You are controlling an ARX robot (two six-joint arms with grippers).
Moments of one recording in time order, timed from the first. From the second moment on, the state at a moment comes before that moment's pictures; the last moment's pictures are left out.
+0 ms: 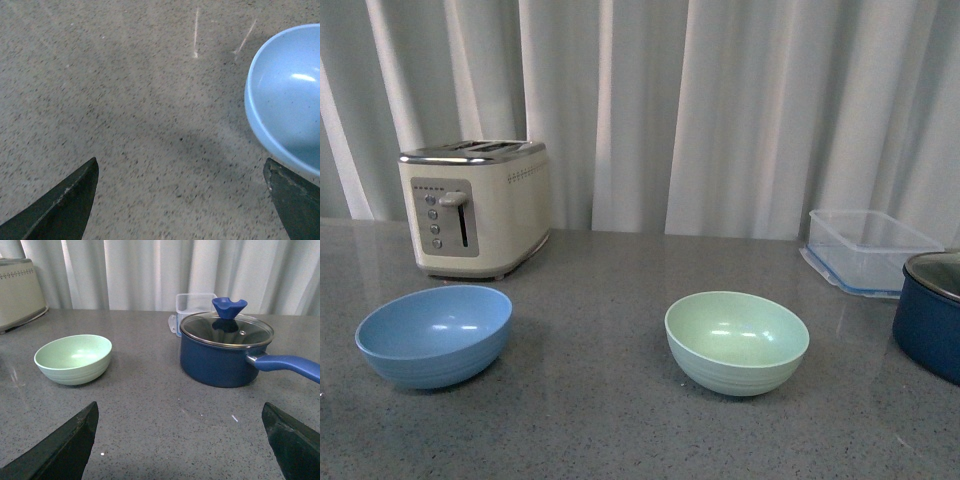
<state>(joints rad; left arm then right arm) 0.10 1.51 0.92 -0.02 -0.16 -0.01 0.00 0.00 0.01 0.00 0.00 0.00</state>
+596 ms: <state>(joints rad) 0.03 1.83 1.15 0.00 -0.19 -0.04 0.00 0.00 0.01 0.00 0.00 0.00</state>
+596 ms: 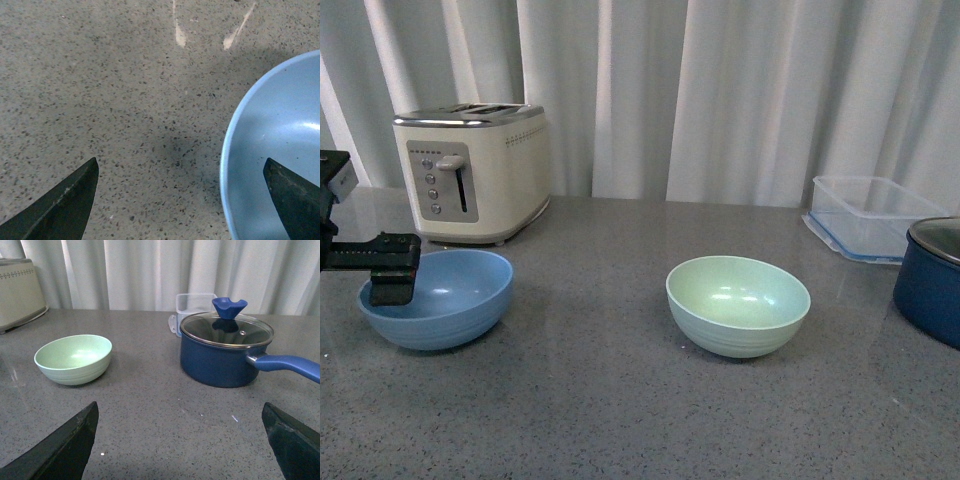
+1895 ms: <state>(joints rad) -0.19 1.80 1.28 -0.12 -0.23 -0.26 0.00 0.00 0.01 0.00 0.00 0.00</state>
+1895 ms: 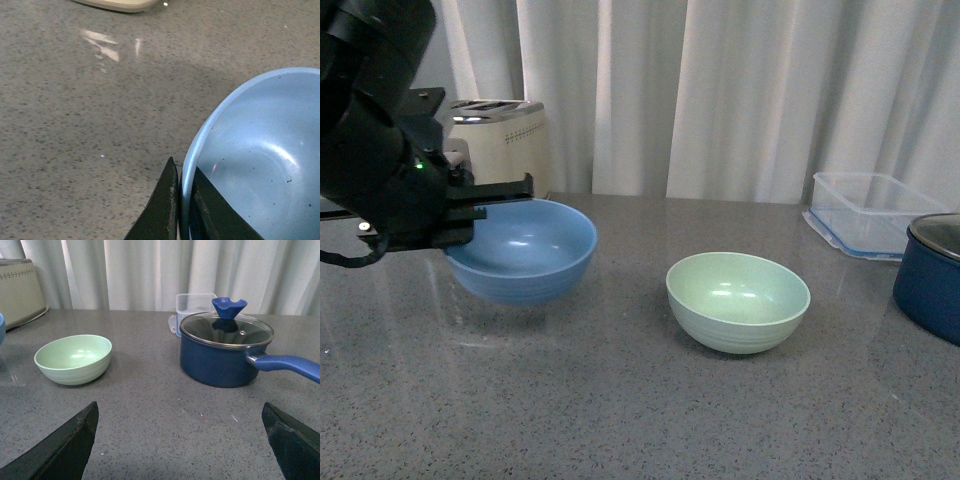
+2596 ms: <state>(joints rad) -0.27 1.95 1.40 -0.14 -0.24 -0.30 0.00 0.00 0.01 0.00 0.00 0.00</state>
